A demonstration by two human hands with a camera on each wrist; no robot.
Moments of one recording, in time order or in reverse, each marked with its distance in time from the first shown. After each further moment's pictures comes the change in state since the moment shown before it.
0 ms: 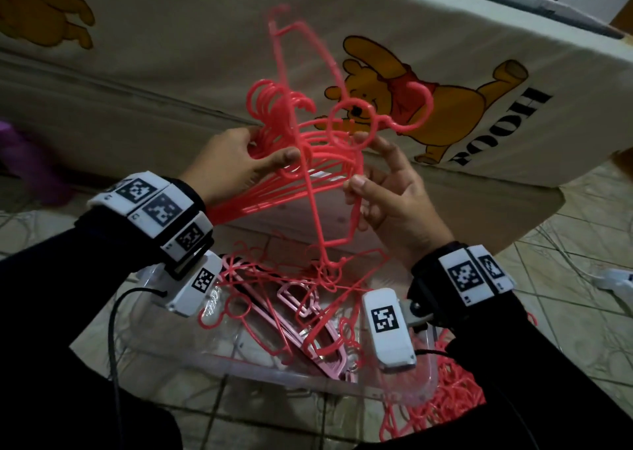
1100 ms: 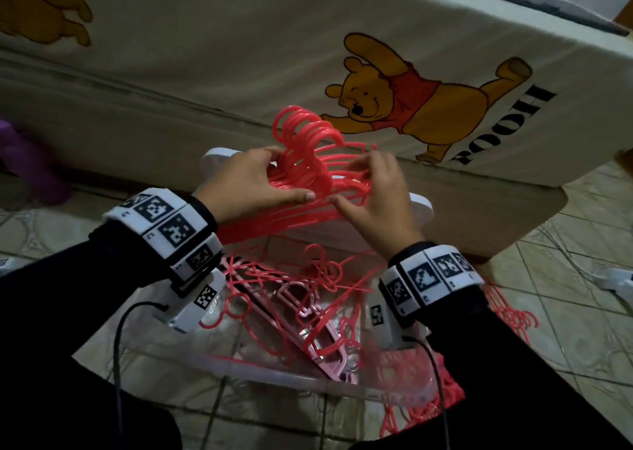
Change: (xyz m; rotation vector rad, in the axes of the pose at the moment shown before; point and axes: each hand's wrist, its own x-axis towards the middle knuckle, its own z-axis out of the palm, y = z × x) left_hand -0.016 0.008 0.016 0.007 -0.163 0.030; right_hand 0.017 0.028 -0.007 -1.214 0.241 -0.204
